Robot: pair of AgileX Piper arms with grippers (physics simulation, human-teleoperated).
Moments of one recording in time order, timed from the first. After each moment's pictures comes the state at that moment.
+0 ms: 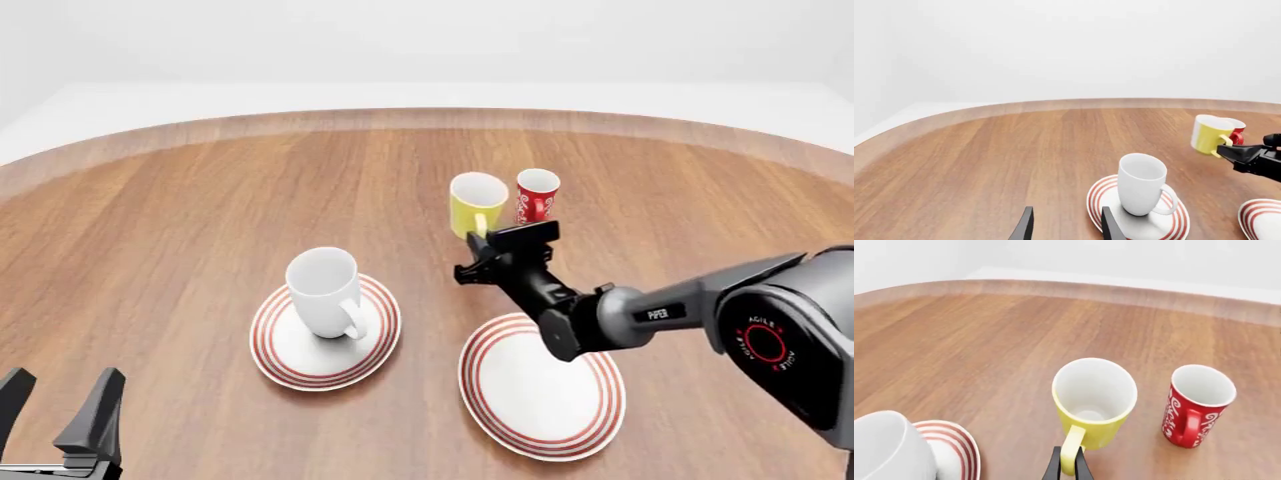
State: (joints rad) left arm 0.00 0.01 0.00 0.00 0.00; right arm 0.43 2.05 -0.98 -0.80 0.08
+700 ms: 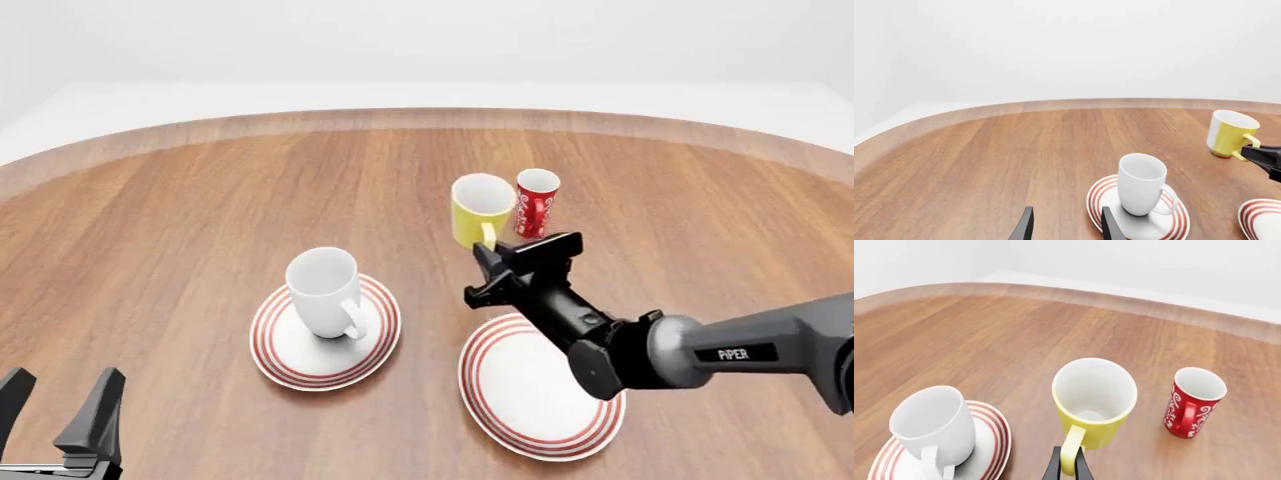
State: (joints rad) left arm 0.00 0.01 0.00 0.00 0.00; right arm 0.49 1.82 -0.73 -0.84 0.04
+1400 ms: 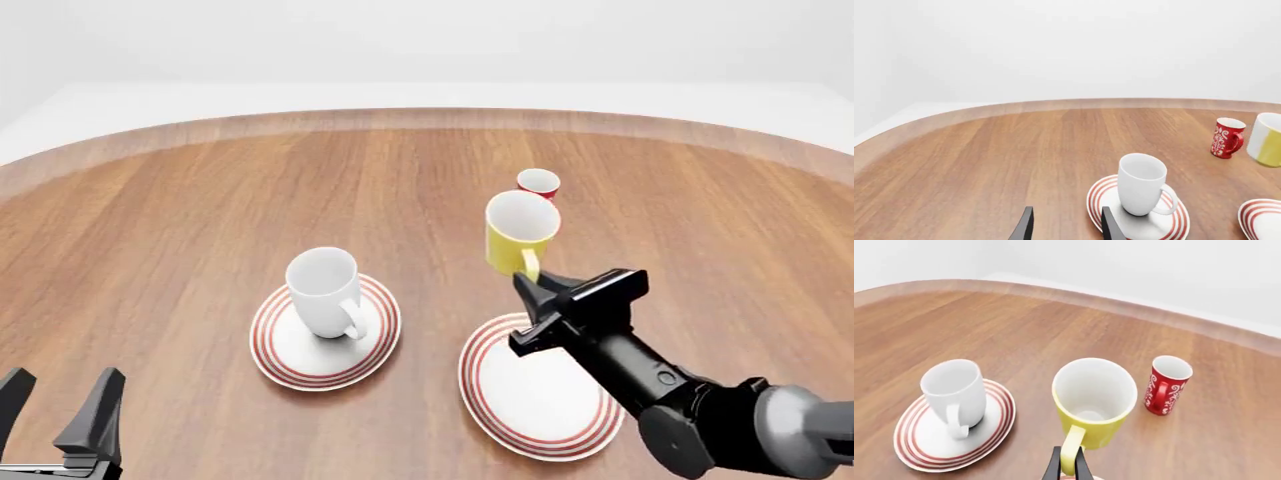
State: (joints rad) left arm 0.00 0.01 0.00 0.00 0.00; right arm 0.48 1.54 -0.42 -0.90 -0.02
